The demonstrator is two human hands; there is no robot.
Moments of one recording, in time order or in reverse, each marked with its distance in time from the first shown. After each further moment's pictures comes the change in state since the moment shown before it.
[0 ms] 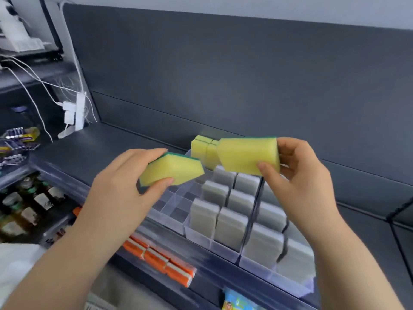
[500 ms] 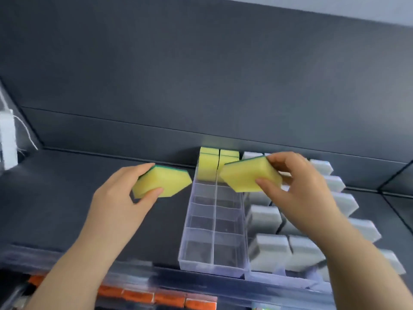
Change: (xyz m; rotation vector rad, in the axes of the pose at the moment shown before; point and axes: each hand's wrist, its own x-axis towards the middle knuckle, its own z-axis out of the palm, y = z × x) left_hand 0.092 -0.202 0.038 -0.244 -0.180 -0.023; right_hand 0.051 -0.030 0.139 -0.367 0.085 0.190
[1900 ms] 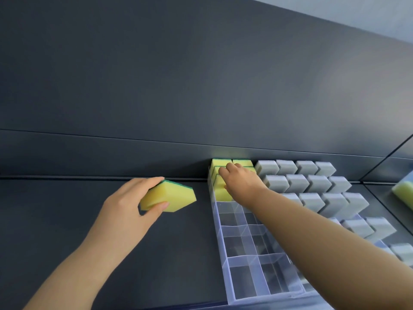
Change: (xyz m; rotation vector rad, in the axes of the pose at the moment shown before) left_hand 0.082 -0.123 0.001 -0.188 -0.223 0.223; right_hand 0.113 0.020 0.172 -0.981 -0.457 -0.128
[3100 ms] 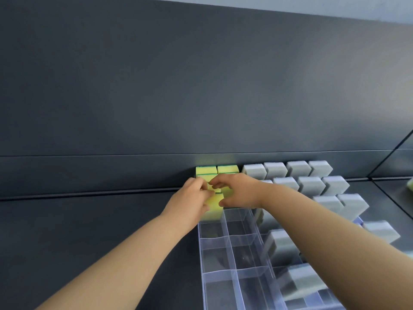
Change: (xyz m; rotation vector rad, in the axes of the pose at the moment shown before) left_hand 0.076 0.049 0.140 0.337 -0.394 0.196; right_hand -0.019 0.058 -0.009 0.782 -0.203 -0.041
